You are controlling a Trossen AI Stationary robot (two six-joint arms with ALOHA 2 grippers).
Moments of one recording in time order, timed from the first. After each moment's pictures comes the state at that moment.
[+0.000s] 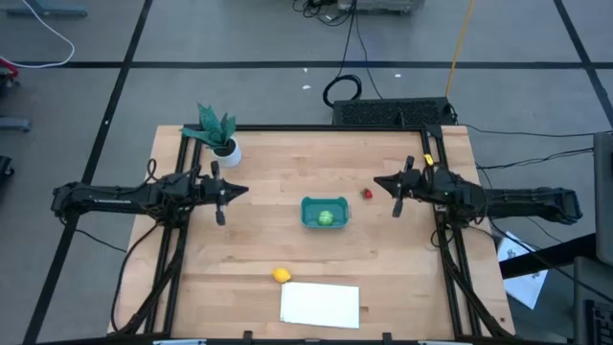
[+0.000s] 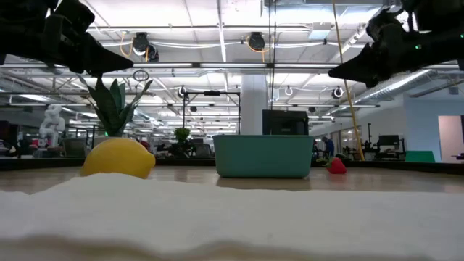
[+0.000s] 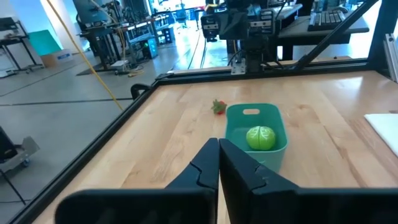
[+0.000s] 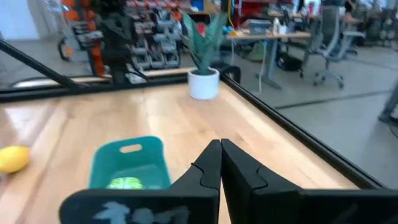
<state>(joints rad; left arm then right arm) 0.05 0.41 0.18 0.10 -0.13 0.13 -0.15 0.52 0.18 0.20 0.17 0.03</state>
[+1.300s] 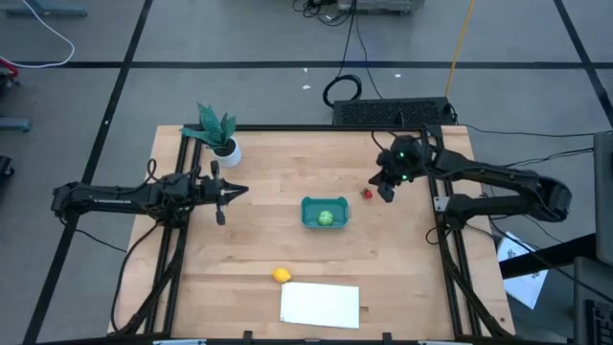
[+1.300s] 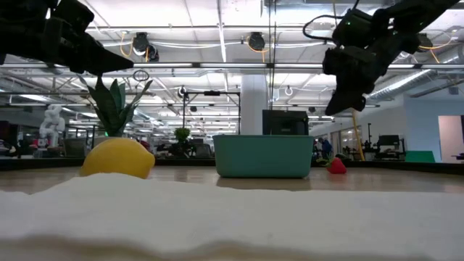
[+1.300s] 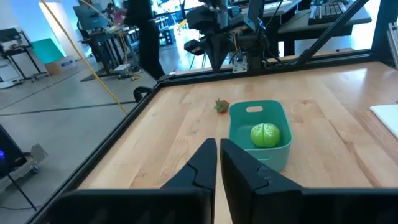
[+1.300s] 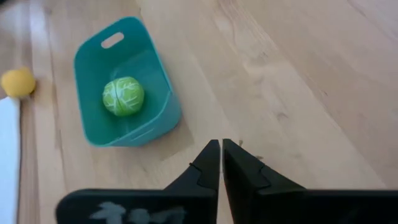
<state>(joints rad) 0.05 0.41 0.18 0.10 -0.13 0.18 -0.52 1.04 0.62 -0.44 -0.32 0.12</state>
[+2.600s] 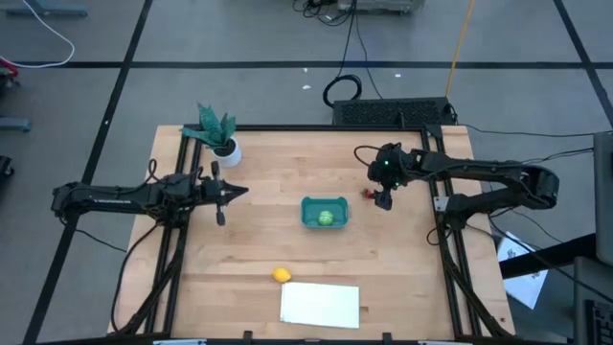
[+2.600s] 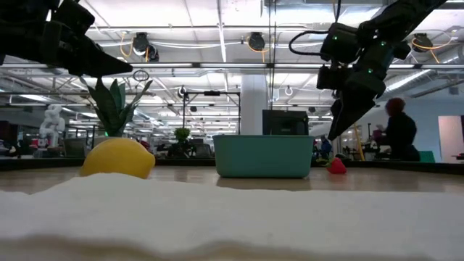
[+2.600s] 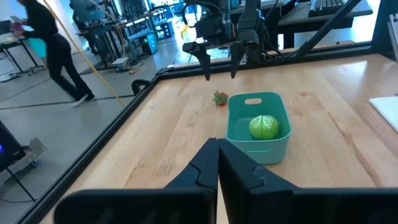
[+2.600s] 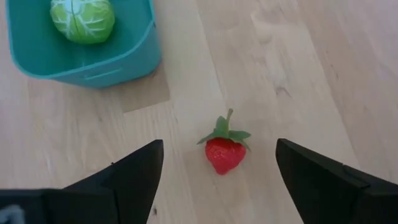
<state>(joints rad) 0.05 0.41 0.18 0.07 -0.13 0.17 -0.43 1.20 0.64 -0.48 -0.18 -0.12</state>
